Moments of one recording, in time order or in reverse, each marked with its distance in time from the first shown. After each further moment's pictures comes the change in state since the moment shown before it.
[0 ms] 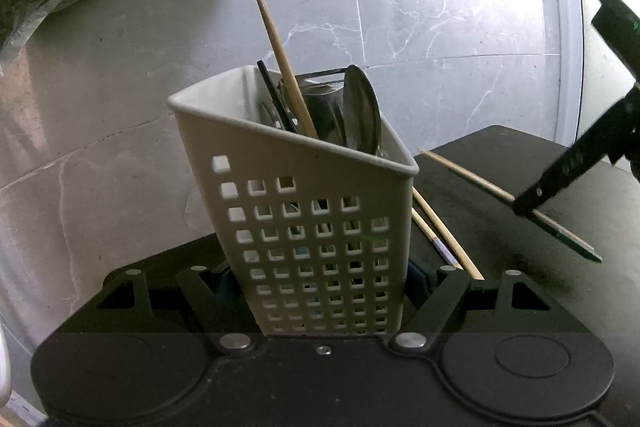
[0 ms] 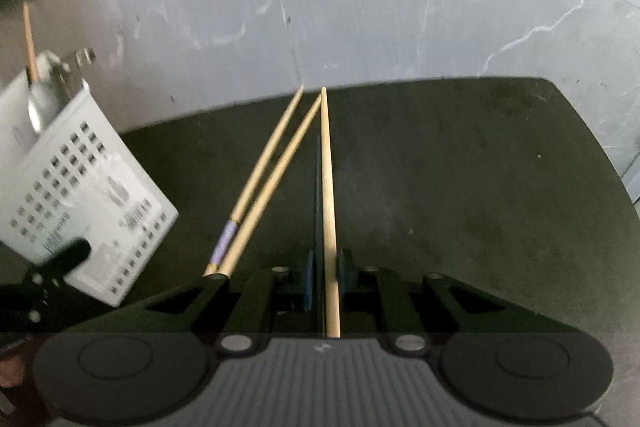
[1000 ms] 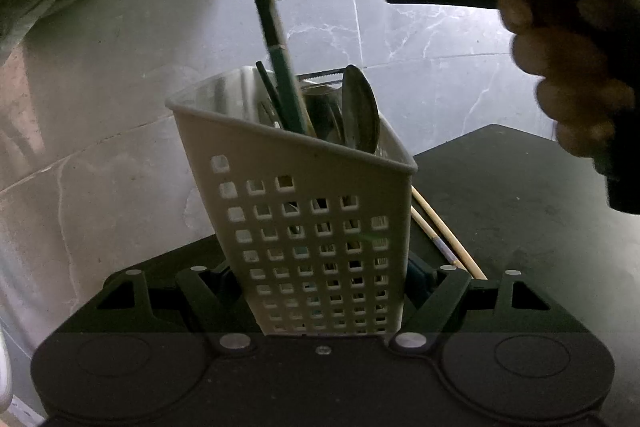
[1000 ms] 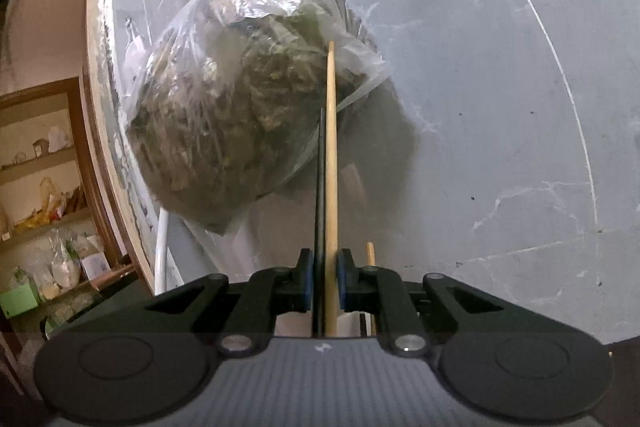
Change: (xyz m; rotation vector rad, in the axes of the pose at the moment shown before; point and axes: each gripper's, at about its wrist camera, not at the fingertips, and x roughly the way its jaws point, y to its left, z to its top) left arm -0.001 -0.001 -0.002 0.005 -0.004 0.002; right arm -0.039 0.088 0.049 -0.210 -0.614 0.715
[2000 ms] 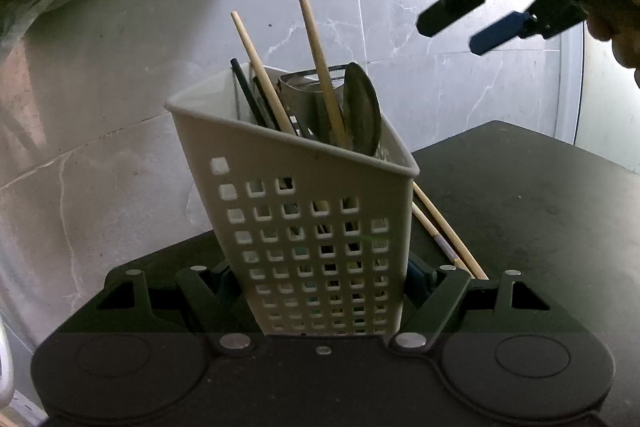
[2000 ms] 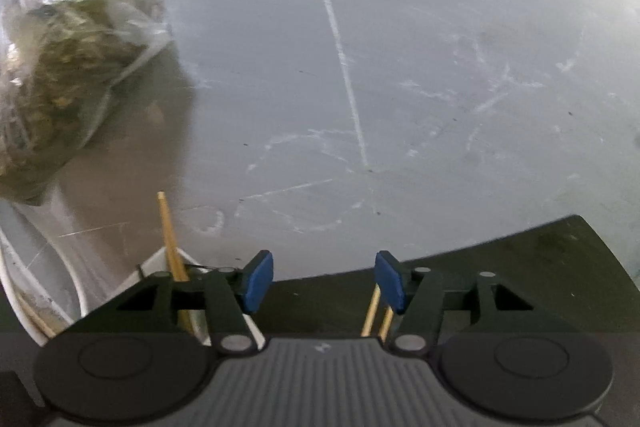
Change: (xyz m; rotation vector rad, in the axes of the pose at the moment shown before) left arm 0.002 0.002 0.008 -0.008 0.024 -0.001; right arm -0.046 -0.016 0.017 0.133 0.249 -0.649
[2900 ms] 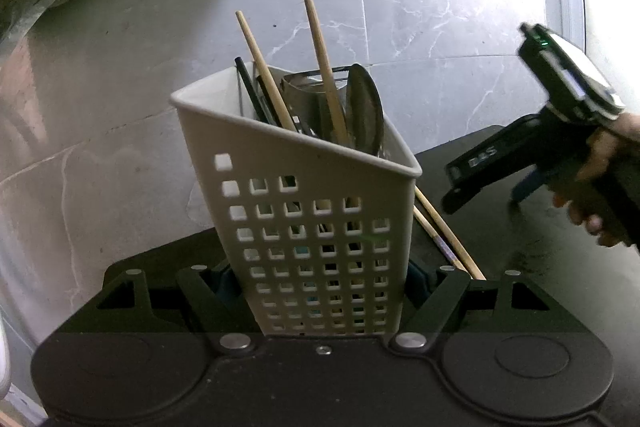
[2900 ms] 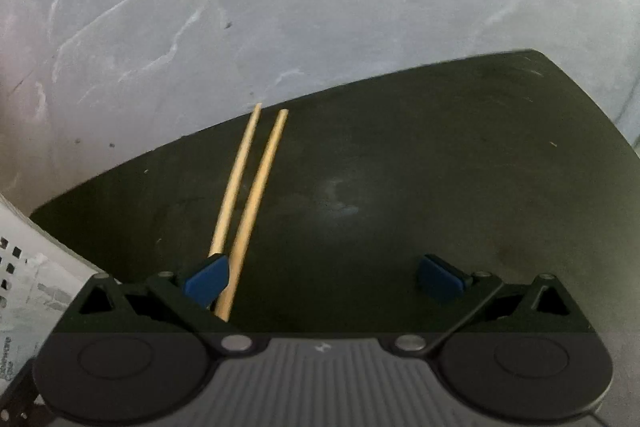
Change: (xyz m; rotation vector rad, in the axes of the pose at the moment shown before) left arm 0.000 0.002 -0.003 -0.019 -0.008 -0.001; right arm 0.110 -0.068 -0.072 0.105 0.370 -0.220
